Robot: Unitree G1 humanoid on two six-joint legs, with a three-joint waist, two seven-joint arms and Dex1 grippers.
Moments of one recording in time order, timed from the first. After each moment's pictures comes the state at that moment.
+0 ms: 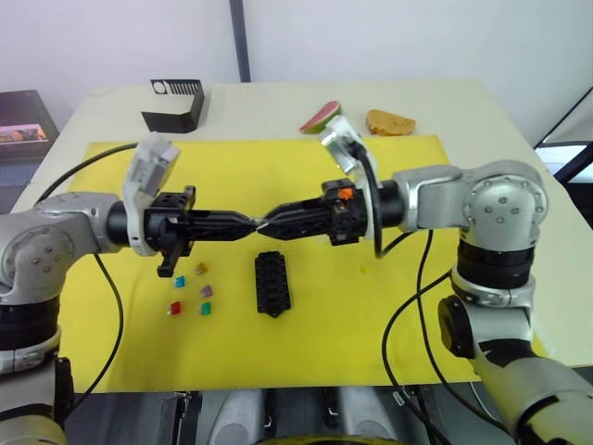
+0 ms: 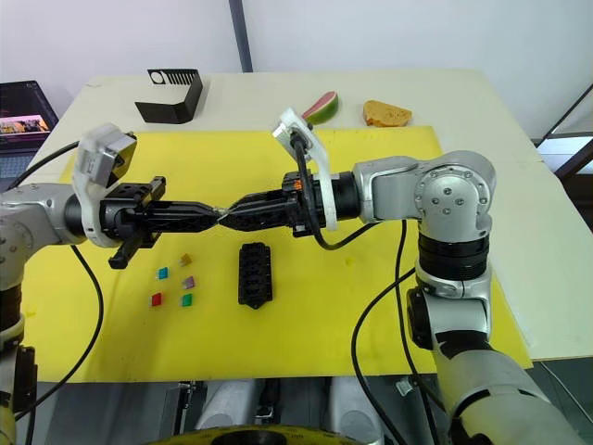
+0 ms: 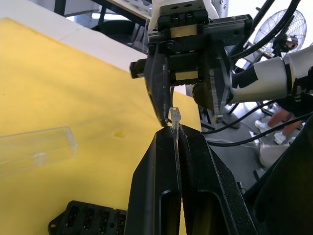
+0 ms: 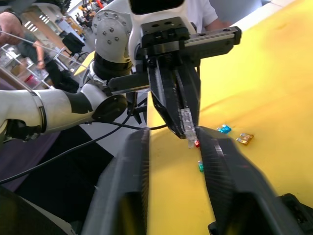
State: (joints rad) left arm -0.54 0.83 0.18 -0.28 -1.01 1.05 -1.17; right arm -0.94 -0.35 -0.08 -0.23 1.11 1.53 0.62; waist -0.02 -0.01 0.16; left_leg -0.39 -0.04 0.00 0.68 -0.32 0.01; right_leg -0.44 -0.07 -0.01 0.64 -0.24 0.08
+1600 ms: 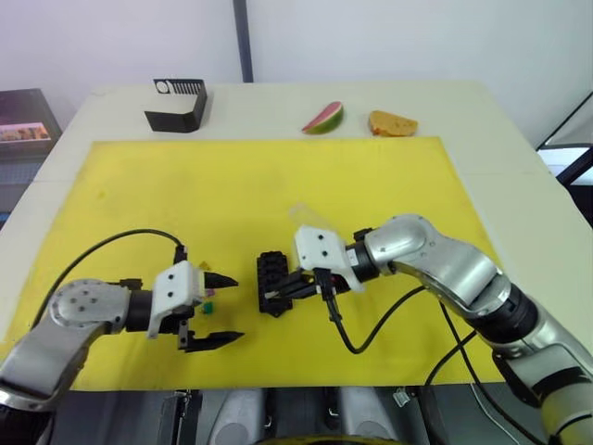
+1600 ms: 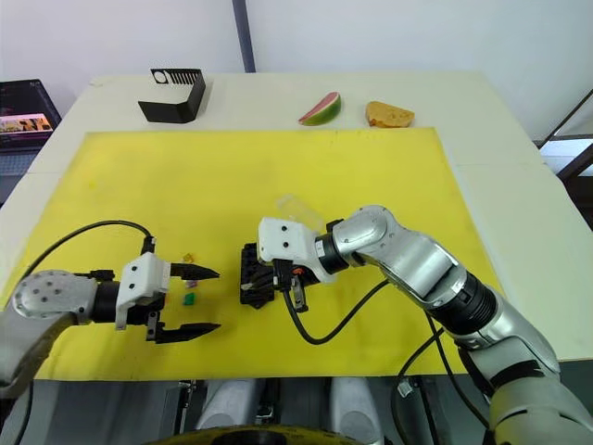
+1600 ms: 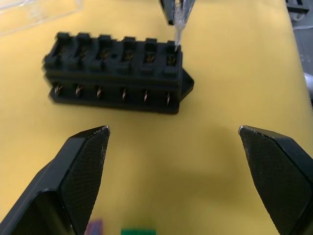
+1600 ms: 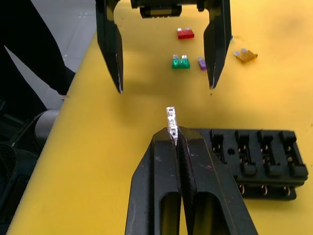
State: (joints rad) left arm 0.06 0.89 0.04 -0.48 -0.41 0.33 -1.13; right arm -0.72 -0.65 0.55 -0.43 0.43 0.77 1.03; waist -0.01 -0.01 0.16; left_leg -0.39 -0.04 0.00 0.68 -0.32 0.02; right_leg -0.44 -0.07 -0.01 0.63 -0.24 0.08
